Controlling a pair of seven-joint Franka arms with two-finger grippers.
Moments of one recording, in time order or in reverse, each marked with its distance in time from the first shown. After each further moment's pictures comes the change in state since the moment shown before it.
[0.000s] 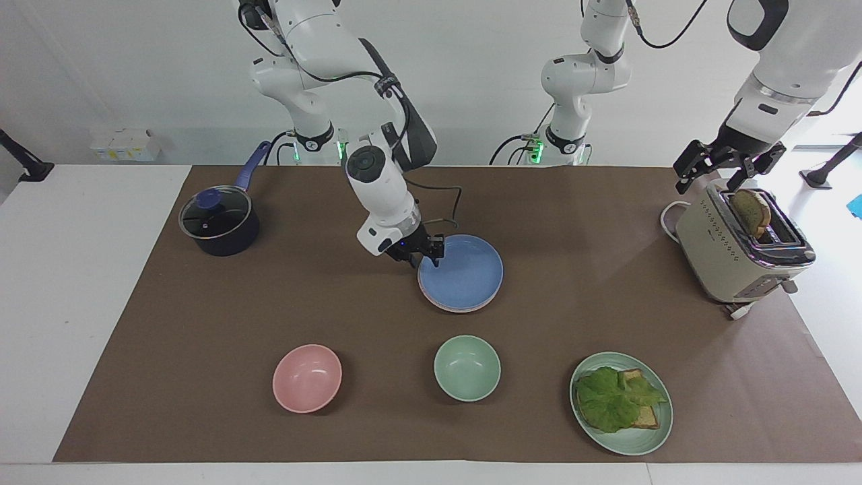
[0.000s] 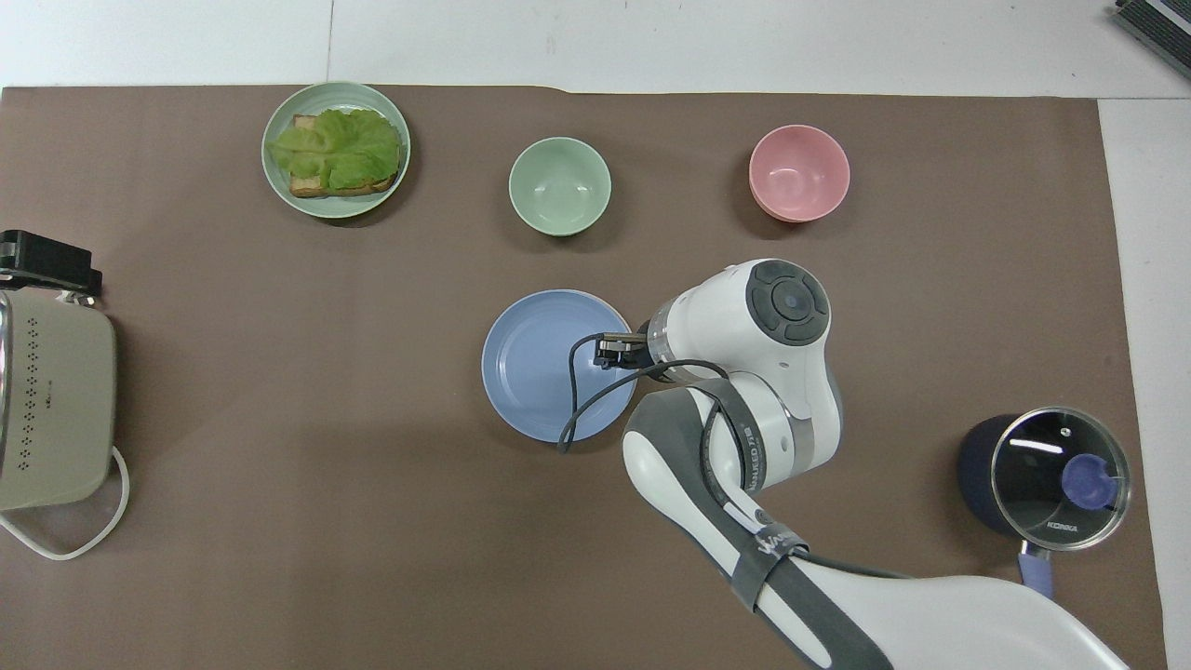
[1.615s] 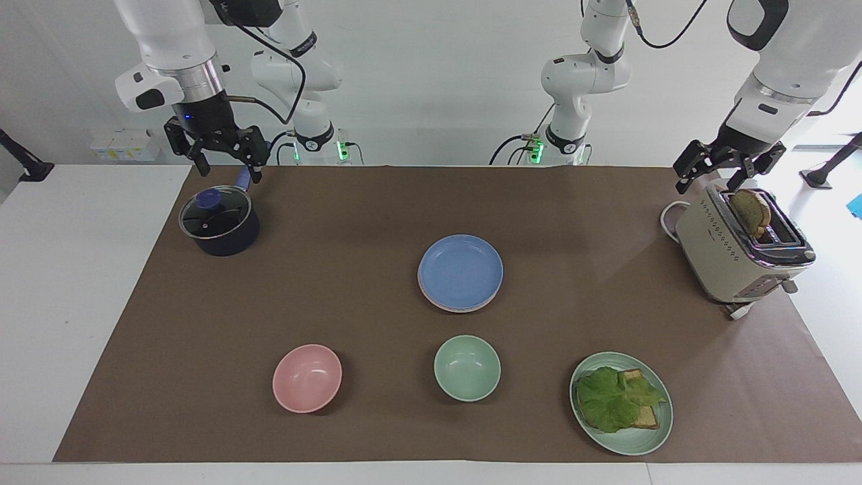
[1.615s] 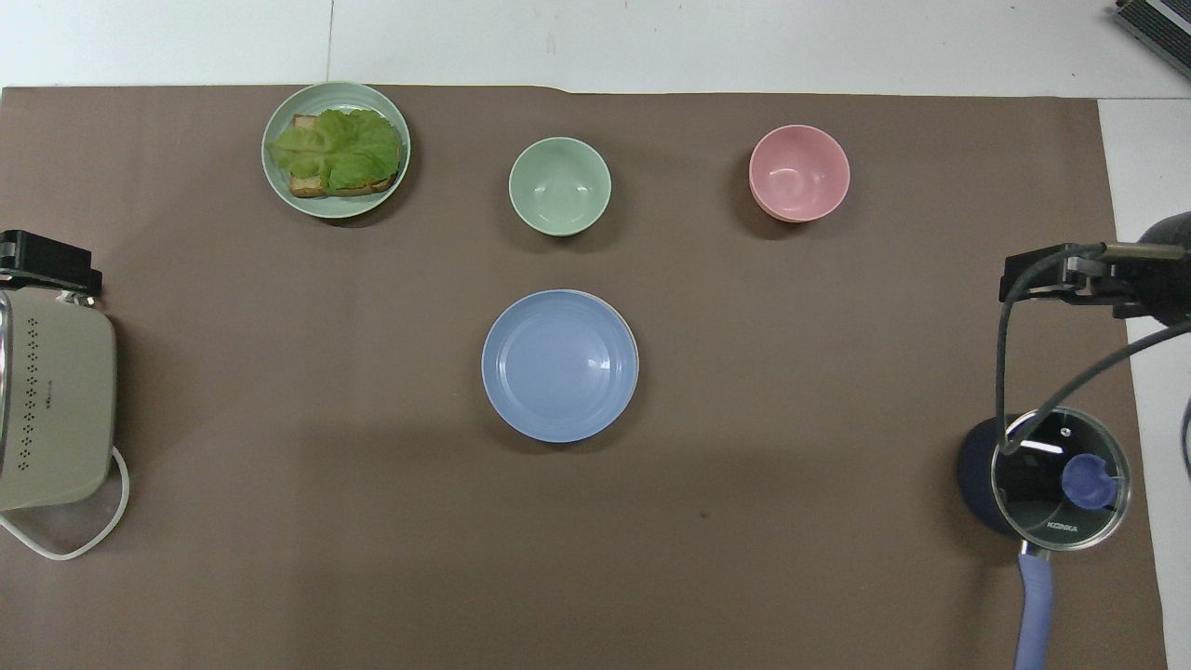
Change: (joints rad) left arm 0.000 0.000 0.000 0.000 0.000 0.000 0.000; right arm -0.421 -0.337 -0.011 0.351 -0.379 -0.767 -0.178
